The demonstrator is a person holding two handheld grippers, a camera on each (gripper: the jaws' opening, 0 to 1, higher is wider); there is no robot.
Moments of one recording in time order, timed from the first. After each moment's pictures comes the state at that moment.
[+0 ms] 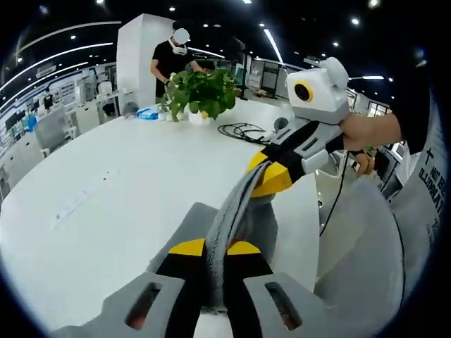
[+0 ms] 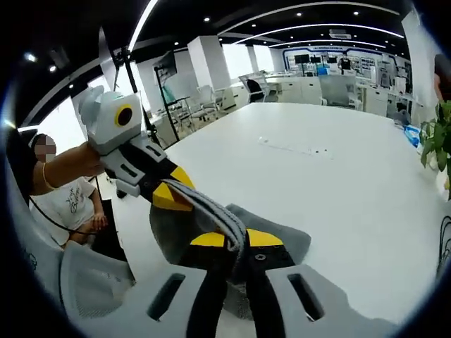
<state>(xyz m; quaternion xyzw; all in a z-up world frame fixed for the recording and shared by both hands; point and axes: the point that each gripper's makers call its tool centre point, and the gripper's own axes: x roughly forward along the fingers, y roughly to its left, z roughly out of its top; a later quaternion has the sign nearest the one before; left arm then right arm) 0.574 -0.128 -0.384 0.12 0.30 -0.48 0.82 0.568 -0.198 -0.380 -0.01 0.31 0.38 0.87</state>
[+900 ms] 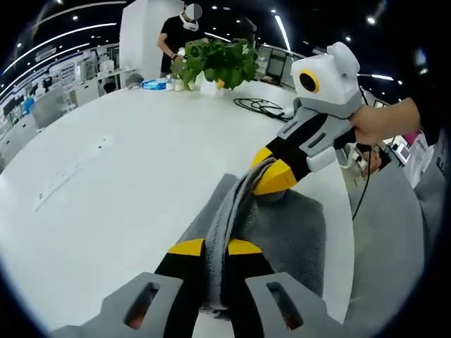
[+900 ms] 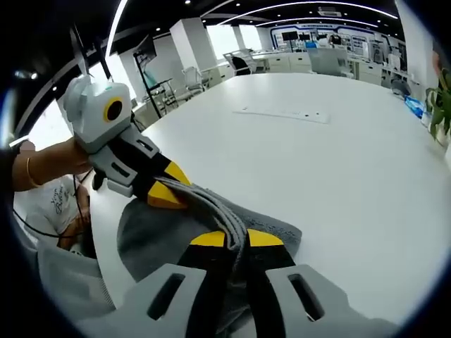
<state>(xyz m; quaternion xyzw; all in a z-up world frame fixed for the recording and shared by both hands) 0.622 -0.130 -0.471 0.13 0.35 -0.47 0.80 0.617 -0.202 -0.468 -0.01 0.38 0.35 0.85</state>
